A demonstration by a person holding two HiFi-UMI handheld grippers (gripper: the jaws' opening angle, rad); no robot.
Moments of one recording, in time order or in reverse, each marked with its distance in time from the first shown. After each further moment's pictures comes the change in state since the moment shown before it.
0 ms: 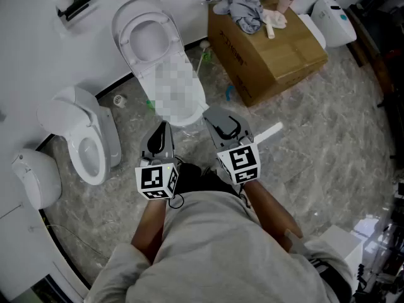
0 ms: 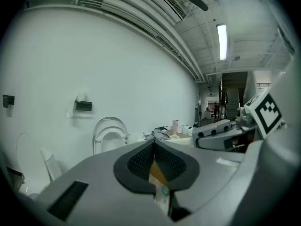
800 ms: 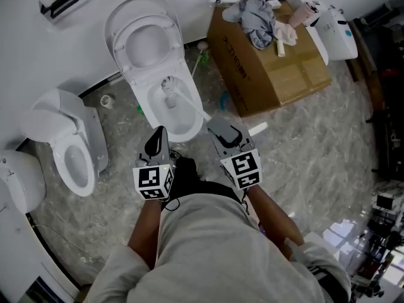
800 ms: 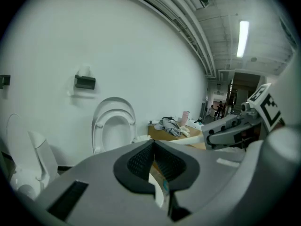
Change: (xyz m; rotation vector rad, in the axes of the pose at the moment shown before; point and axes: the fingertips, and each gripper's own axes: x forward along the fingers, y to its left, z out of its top) left arm 0.133 0.107 -0.052 -0.114 0.137 0.018; right arm 0.148 -0.048 -0.023 -0.053 0.223 0.066
